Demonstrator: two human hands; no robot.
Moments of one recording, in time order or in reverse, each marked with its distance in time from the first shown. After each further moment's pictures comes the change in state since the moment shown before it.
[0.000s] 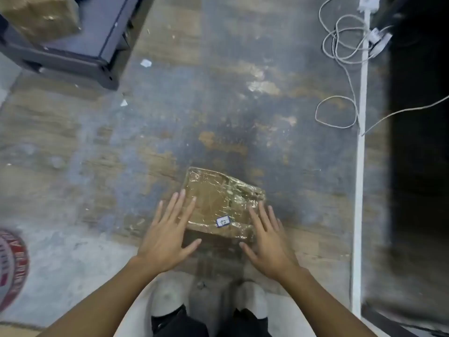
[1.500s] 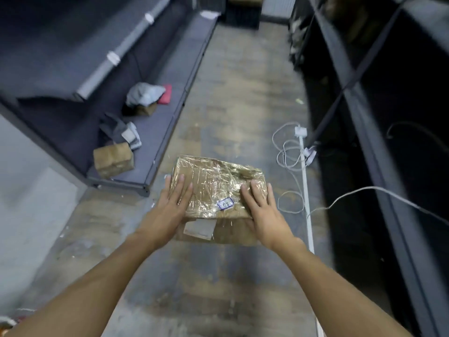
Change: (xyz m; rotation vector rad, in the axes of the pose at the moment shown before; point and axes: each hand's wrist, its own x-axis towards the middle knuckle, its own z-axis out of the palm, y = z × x) left_hand 0.009 0.008 -0.474 0.262 0.302 0.135; right_hand -0.111 -0.192 -0.427 -0.172 0.336 -0.086
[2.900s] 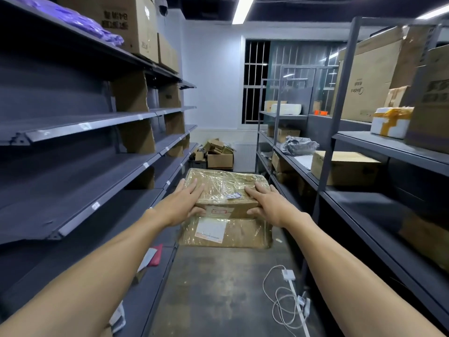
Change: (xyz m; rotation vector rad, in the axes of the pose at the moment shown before) left_hand 0.257 -0.056 -0.479 -0.080 0.120 0.065; right_hand 0.105 0.001 -0.500 -0.100 0.384 -0.022
